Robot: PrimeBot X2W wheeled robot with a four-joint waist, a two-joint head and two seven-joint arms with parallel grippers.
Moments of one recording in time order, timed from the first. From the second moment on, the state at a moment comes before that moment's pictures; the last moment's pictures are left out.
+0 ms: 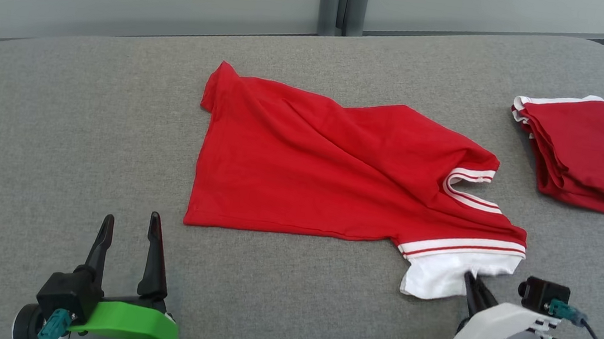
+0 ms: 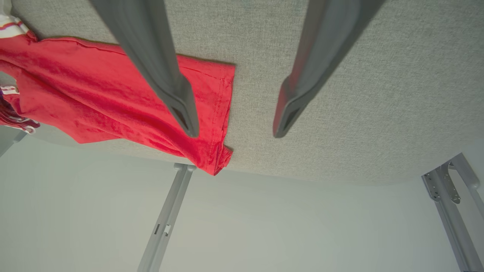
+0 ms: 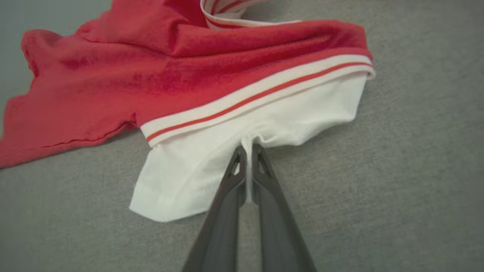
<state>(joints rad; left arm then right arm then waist) 0.00 0.06 -0.14 0.14 -0.31 0.06 -0.26 -0.22 -0.05 0.02 0.68 0.38 0.13 -0.11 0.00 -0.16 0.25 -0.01</state>
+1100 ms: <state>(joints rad) -0.03 0.05 -0.26 0.36 -0.51 0.00 -0.15 0.08 -0.05 -0.11 0.07 0.37 0.13 0.10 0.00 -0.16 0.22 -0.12</state>
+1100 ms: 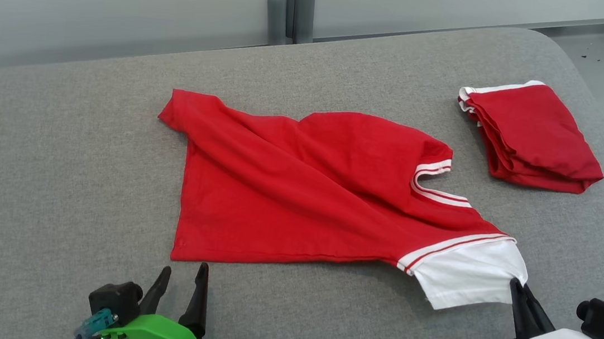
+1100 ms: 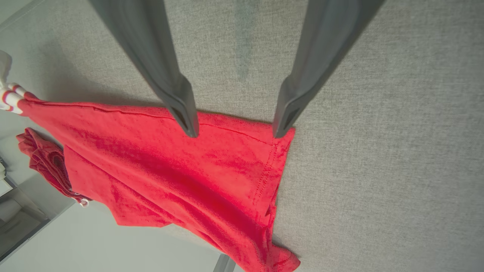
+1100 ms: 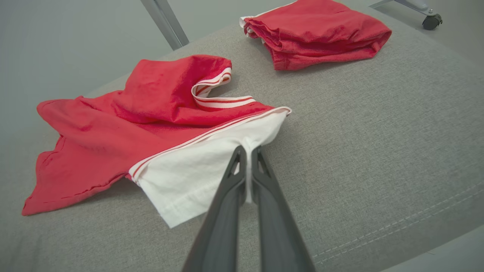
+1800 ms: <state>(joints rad) -0.29 0.05 -0.30 0.74 -0.72 0.04 -0.11 0.01 -0.05 -0.06 0.12 0.37 0.13 0.06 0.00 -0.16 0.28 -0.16</state>
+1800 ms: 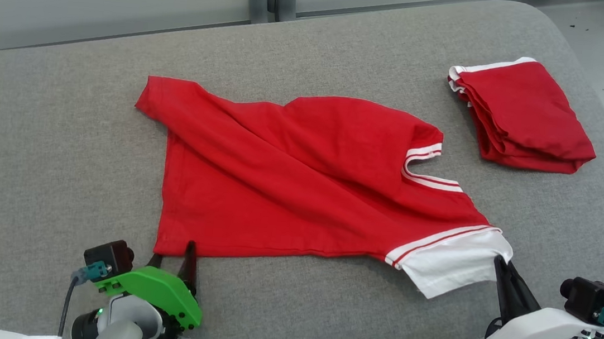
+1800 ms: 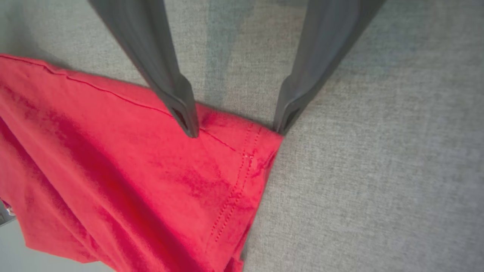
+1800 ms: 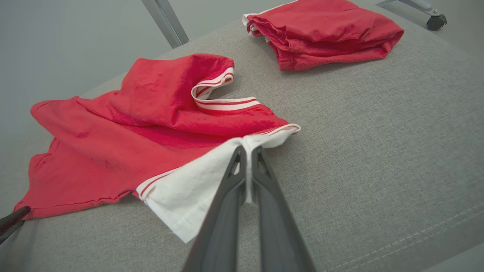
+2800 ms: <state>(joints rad) -0.41 0.06 -0.25 0.70 -0.87 -0.07 -0.26 -0.10 -0.05 -0.07 0.06 0.36 0.13 0.03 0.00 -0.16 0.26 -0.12</state>
